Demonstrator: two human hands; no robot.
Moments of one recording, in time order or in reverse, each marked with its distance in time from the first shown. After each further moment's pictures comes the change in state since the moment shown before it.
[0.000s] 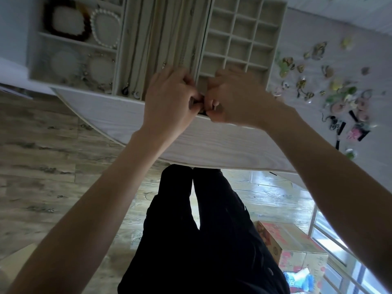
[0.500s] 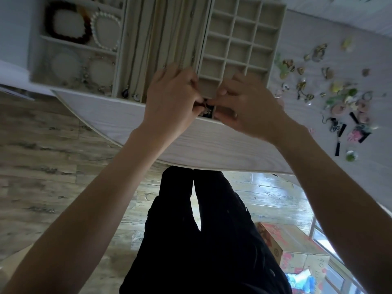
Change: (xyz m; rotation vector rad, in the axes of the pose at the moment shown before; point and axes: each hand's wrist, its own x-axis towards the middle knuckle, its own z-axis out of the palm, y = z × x) left_hand 0.007 0.002 -0.008 0.131 -0.033 0.135; right_hand -0.027 0.010 0.017 0.130 0.249 0.004
